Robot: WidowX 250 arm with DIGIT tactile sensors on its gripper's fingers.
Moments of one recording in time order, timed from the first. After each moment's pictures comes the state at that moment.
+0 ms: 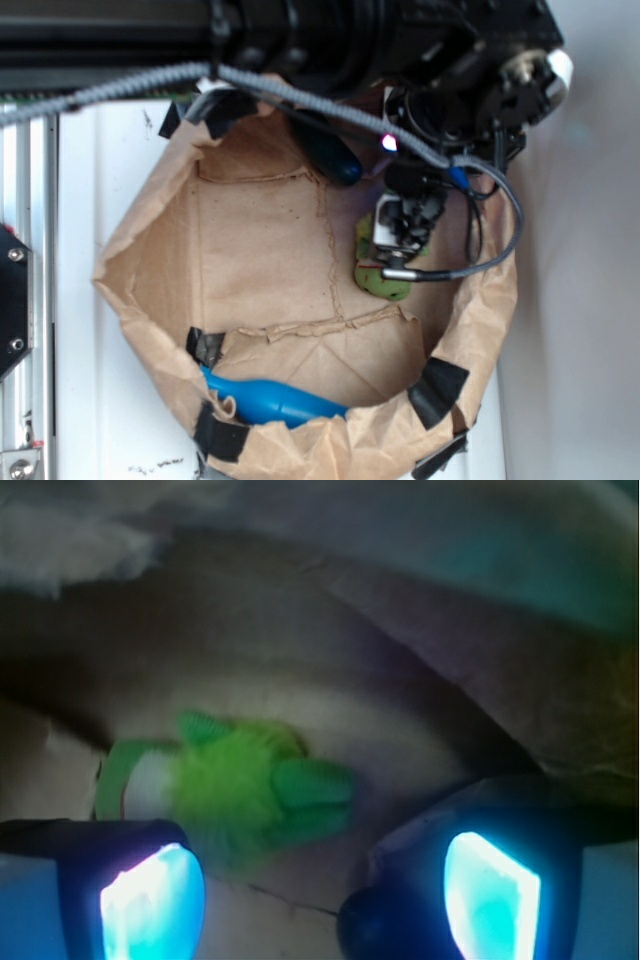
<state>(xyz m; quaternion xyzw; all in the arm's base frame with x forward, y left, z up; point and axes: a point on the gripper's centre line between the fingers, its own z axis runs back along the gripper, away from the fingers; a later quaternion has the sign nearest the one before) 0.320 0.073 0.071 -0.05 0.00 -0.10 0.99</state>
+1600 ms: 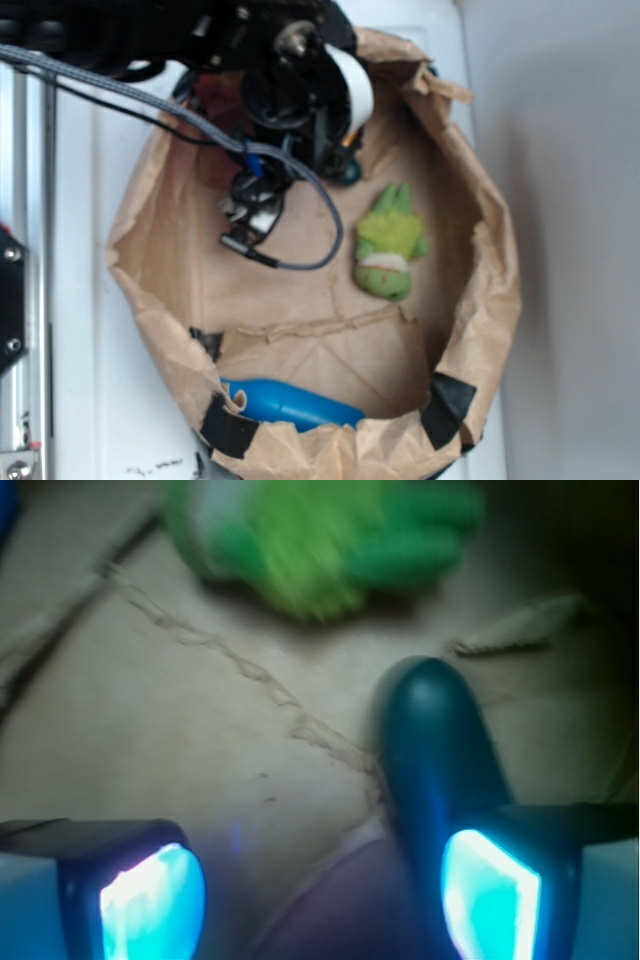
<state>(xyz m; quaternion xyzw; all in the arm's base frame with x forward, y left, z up) 0.270 0.087 0.037 -0.03 -0.06 -0.27 0.96</state>
